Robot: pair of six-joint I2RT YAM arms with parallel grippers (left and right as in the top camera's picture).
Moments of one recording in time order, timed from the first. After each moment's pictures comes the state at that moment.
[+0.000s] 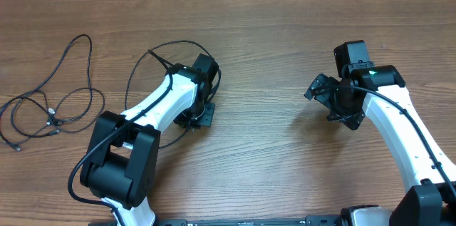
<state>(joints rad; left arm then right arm) -0.41 1.88 1.20 -0.97 -0.02 -0.21 0.12 1.51 1.14 -1.02 -0.03 0.75</state>
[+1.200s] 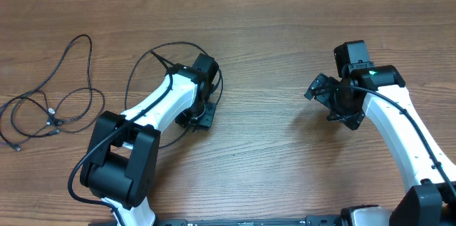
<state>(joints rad) -0.41 1.88 1.20 -0.95 -0.02 -0.18 0.12 1.51 1.14 -1.02 -0.03 0.75</state>
